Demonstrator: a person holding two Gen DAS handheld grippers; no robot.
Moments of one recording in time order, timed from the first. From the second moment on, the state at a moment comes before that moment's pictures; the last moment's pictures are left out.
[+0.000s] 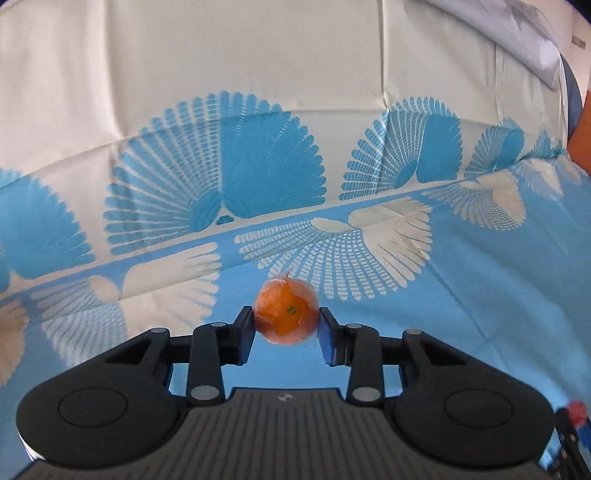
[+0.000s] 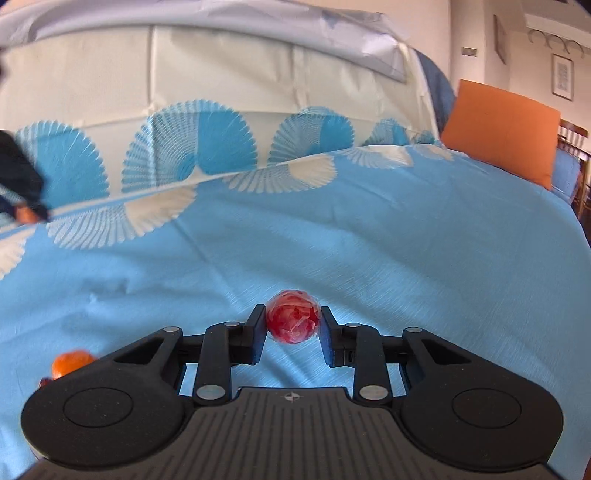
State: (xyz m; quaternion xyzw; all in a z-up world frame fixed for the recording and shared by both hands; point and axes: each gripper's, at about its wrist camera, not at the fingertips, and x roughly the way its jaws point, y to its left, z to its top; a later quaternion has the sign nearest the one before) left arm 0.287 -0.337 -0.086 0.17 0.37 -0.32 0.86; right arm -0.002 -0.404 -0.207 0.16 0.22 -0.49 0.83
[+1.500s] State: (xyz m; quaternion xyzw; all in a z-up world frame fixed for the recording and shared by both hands) left arm -0.089 0.080 0.037 0.06 0.40 -0.16 0.90; right arm -0.203 -0.110 0.017 0.05 0.25 -0.08 0.96
